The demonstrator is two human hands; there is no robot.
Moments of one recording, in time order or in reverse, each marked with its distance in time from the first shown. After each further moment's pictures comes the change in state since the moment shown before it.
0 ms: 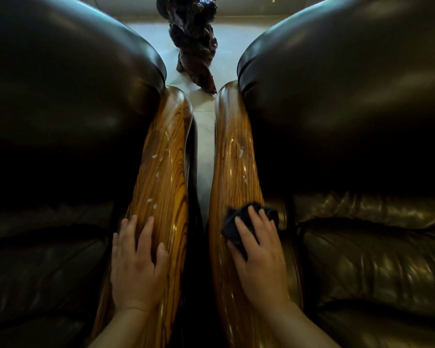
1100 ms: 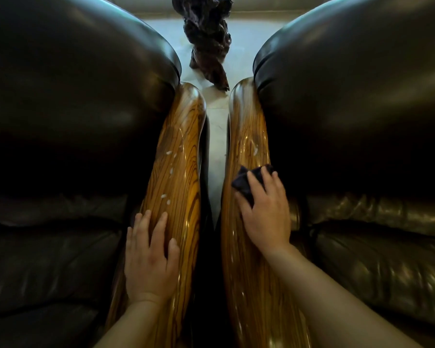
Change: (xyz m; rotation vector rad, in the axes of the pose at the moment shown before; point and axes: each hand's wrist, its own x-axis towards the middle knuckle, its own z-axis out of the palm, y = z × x) left_hand 0.000 -0.001 0.002 0.017 0.045 0.012; right_hand 0.092 -0.012 0.006 -0.040 -0.017 0.110
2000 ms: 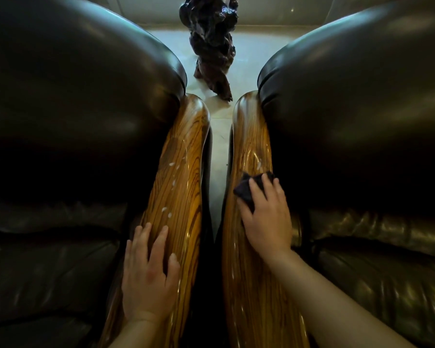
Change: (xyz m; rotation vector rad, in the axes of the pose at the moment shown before) left_hand 0.000 -0.001 0.003 -0.034 -0.004 -0.032; right_hand 0.021 -0.001 0.000 -0.047 -0.013 -0.024
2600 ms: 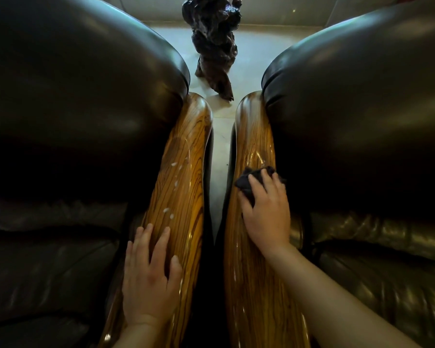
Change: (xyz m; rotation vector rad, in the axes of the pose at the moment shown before) left_hand 0.001 -0.003 -0.001 0.007 -0.036 0.019; right_hand 0.015 -0.011 -0.003 0.025 -0.005 -0.022
